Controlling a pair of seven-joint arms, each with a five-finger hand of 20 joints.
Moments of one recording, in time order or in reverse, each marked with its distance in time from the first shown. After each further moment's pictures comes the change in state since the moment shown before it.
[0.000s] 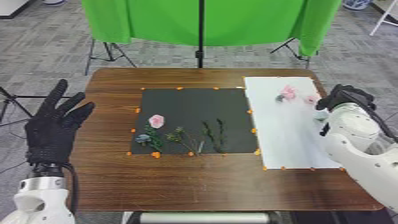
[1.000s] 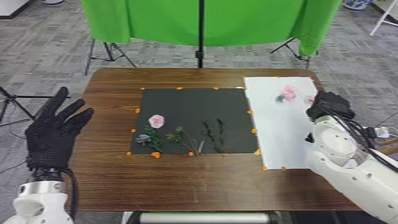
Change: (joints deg) left arm 1.2 -2.1 -1.1 0.6 -0.3 -0.8 -1.9; right arm 3.2 0.0 -11.8 1.6 -6.9 12.8 -3.1
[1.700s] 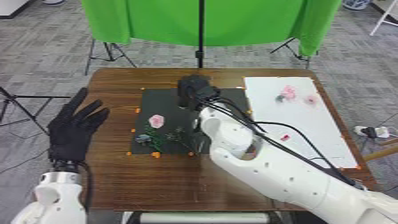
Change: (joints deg) left arm -7.7 0.6 5.7 4.4 -1.4 -1.9 -3.1; right arm 16.5 -33.0 -18.7 5.5 -5.8 -3.2 -24.3
